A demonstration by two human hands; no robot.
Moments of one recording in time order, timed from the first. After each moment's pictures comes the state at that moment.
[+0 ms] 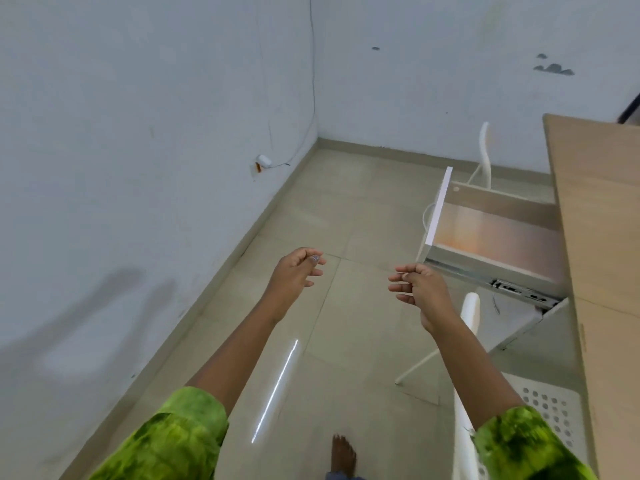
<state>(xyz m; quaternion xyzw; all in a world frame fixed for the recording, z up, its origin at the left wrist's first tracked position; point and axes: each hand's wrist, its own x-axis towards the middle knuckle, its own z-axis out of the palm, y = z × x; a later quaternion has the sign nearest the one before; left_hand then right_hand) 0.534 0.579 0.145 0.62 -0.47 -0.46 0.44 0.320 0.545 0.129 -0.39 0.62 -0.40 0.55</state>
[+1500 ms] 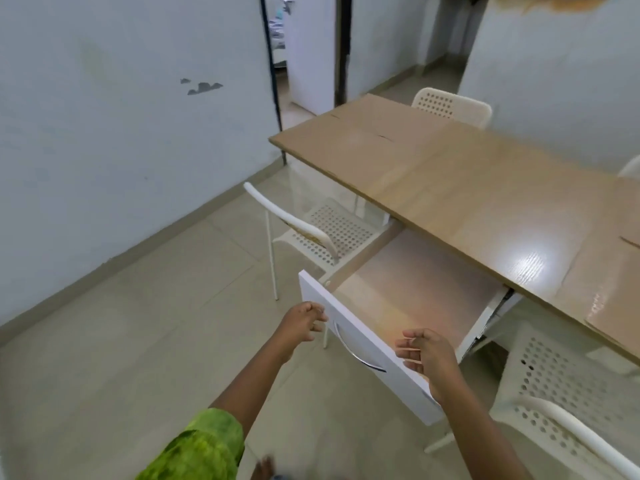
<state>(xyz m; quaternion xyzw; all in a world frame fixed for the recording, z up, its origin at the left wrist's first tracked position) 0.346 -0.021 0.070 0.36 -0.68 -0.64 -0.05 0.271 0.193 0.071 0.13 0.73 -0.61 0.29</state>
